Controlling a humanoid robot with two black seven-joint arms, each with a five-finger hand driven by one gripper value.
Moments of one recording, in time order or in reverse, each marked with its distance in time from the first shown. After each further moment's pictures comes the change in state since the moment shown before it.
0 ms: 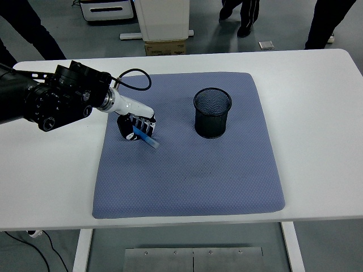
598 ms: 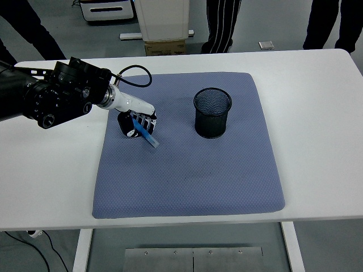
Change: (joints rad) left arm -0.014 0.001 -0.003 0.001 -0.001 0.000 -0.007; right arm 0.000 0.000 0.000 0.000 0.000 0.000 0.000
